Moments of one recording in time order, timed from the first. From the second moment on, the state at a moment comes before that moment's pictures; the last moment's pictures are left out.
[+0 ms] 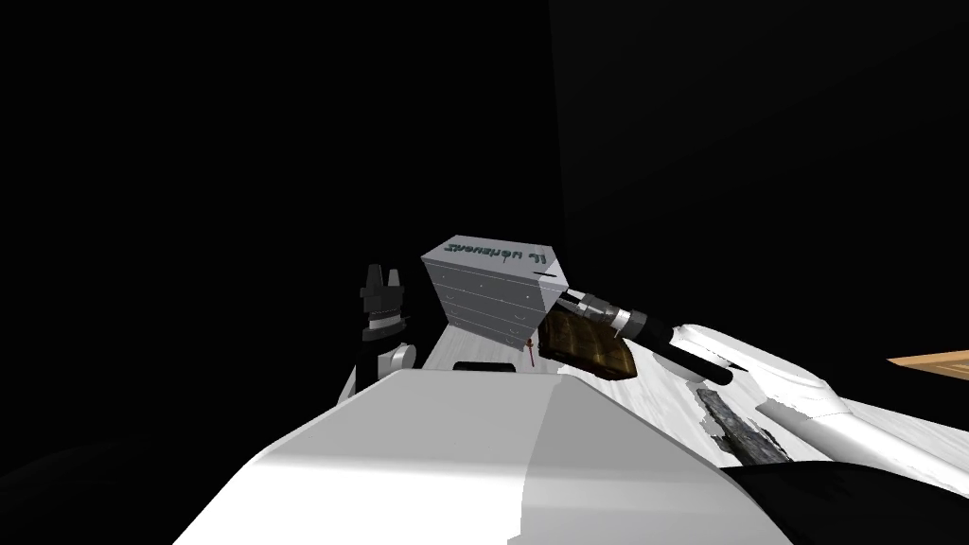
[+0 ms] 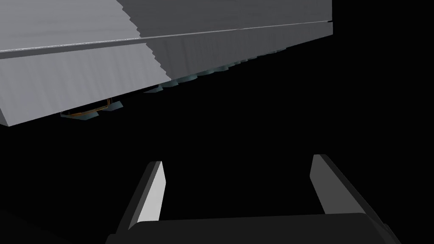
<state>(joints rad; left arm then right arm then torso) 0.50 0.03 0.05 -2.22 0.12 -0.60 -0.10 0.55 -1.22 -0.15 -1.88 0.33 -0.60 0.07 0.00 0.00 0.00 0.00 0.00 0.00</state>
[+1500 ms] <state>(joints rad) 0.50 0.03 0.05 -2.22 0.12 -0.60 -0.10 0.59 -1.64 -0.18 -1.71 0.45 -0.71 0.08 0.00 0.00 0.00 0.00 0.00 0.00</state>
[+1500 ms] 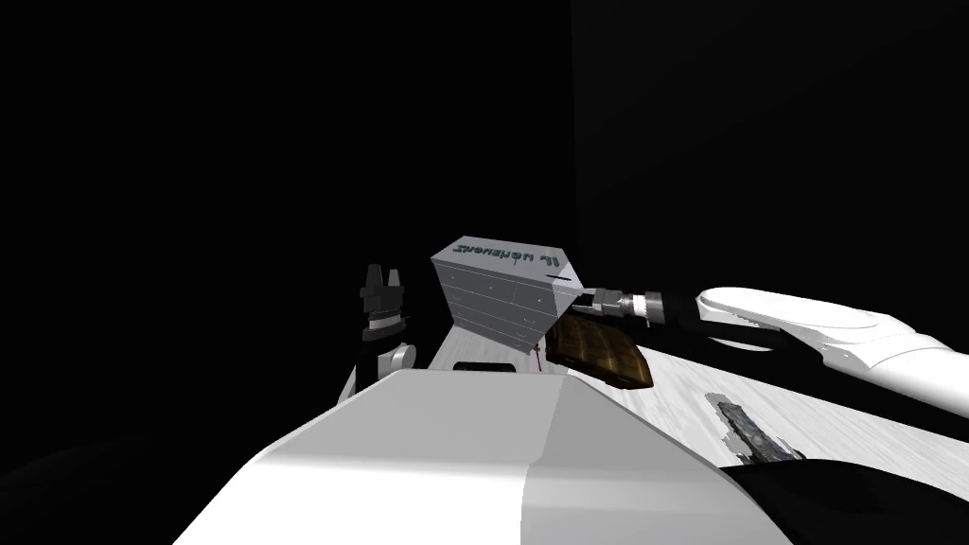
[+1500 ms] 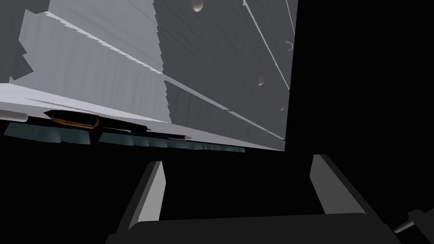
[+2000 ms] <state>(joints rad) 0.50 0.03 0.05 -2.22 0.12 -0.60 -0.10 0.61 -1.79 -0.18 -1.65 0.50 -0.75 0.08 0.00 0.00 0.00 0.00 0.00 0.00</state>
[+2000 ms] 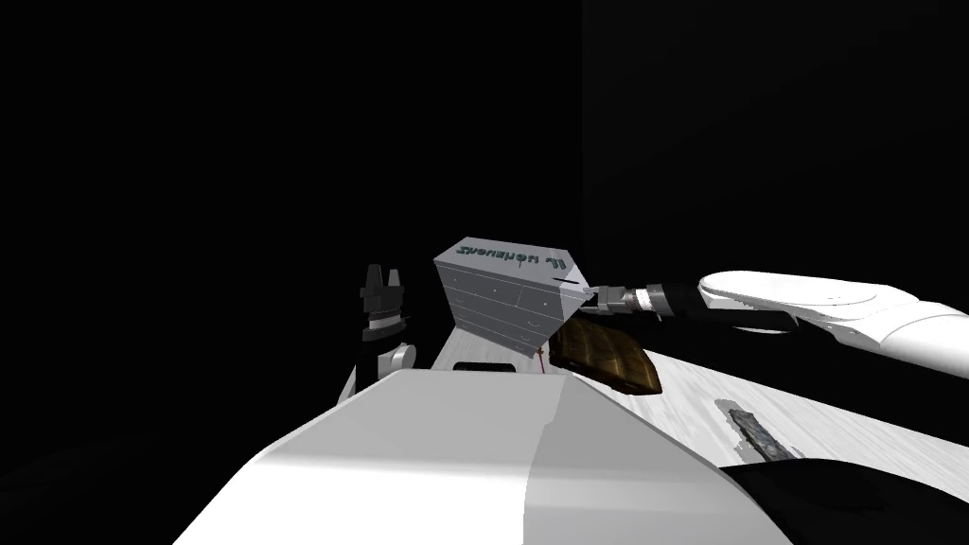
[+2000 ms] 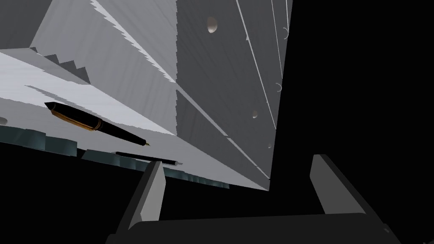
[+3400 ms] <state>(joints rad) 0.50 0.03 0.05 -2.22 0.12 -0.60 -0.10 0.69 -2.13 -0.16 -1.49 0.65 -0.88 0.06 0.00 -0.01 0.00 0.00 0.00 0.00</state>
